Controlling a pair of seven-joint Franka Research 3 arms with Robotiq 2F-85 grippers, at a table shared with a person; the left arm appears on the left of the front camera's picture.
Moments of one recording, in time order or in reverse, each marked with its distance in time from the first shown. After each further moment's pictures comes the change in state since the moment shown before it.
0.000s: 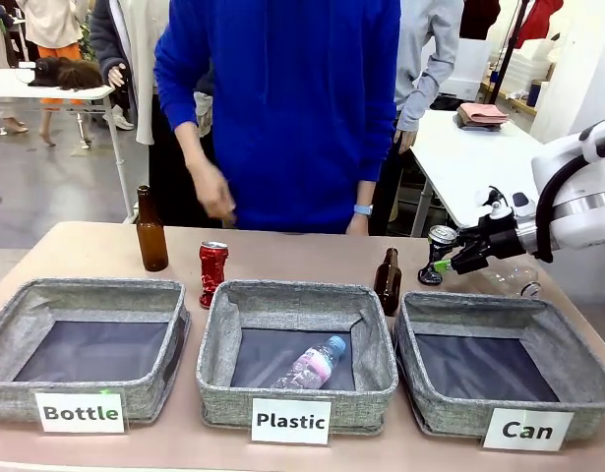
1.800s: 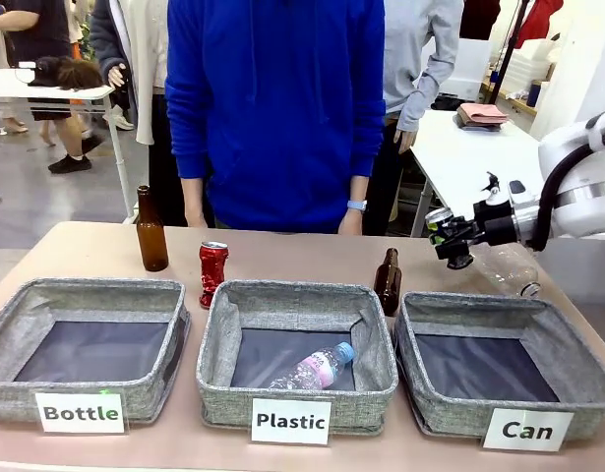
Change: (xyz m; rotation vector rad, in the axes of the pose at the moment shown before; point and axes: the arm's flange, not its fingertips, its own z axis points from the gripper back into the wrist) left arm 0.000 0.000 0.000 0.000 0.000 0.000; right arm 0.040 0.006 0.006 0.112 -0.112 0.038
